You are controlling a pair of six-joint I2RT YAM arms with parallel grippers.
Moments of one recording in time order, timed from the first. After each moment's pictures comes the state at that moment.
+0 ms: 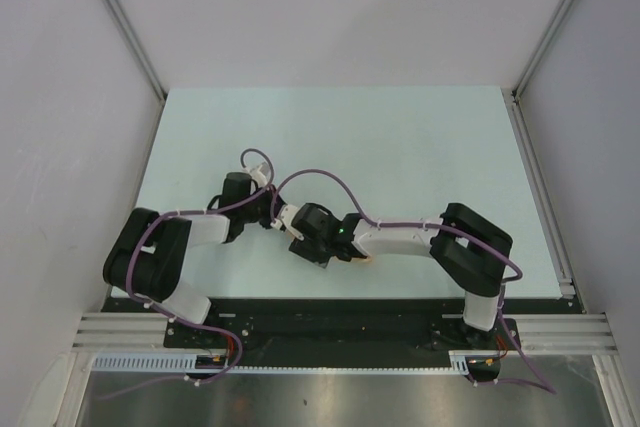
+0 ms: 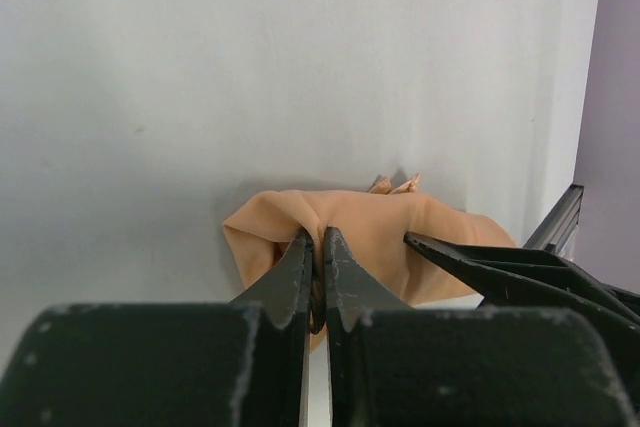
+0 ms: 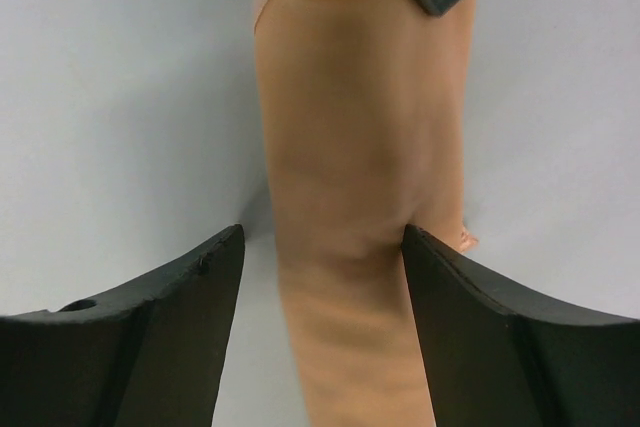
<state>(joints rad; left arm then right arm) -0.28 1.55 0.52 0.33 0.55 -0.67 1.11 1.83 1.13 -0.28 0.22 -0.13</state>
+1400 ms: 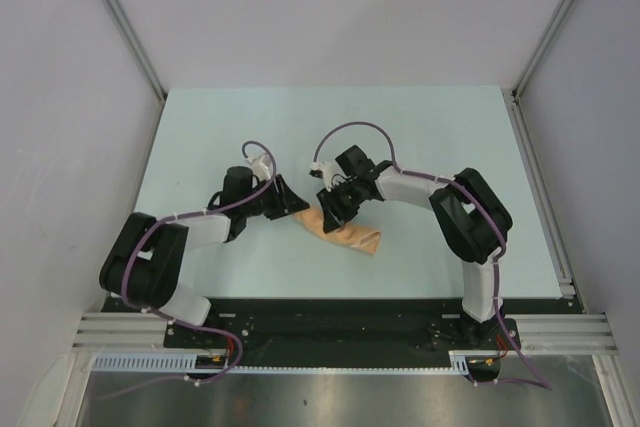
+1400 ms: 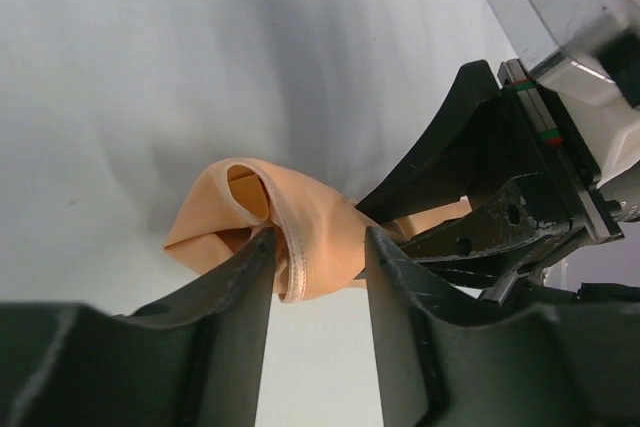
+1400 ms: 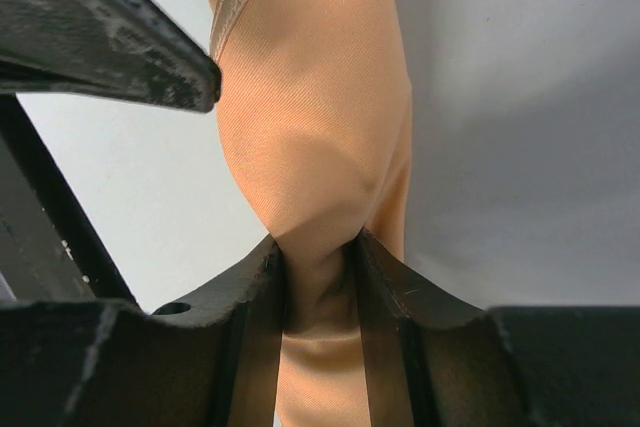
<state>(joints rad) -0.31 1.50 0.55 0.40 0.54 -0.67 0.69 1.97 1.28 -0.37 -0.54 -0.02</state>
